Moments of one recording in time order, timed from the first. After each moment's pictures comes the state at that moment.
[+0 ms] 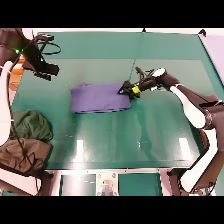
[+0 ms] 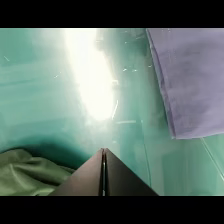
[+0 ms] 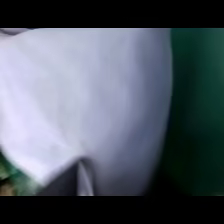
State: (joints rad) left arm -0.11 -1.69 1.94 1.64 -1.69 -1.48; right arm 0.17 -1.96 1.54 -0.66 1.12 1.41
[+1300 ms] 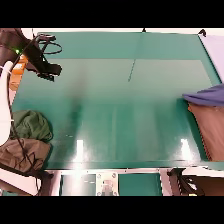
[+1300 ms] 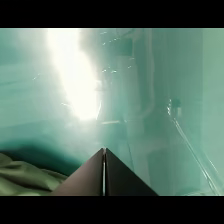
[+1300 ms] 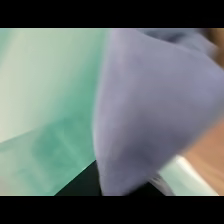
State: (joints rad) left arm -0.11 -1.69 1.93 1.56 -1.69 -1.49; right arm -1.04 -1.47 1.78 -0.99 1.71 1.68
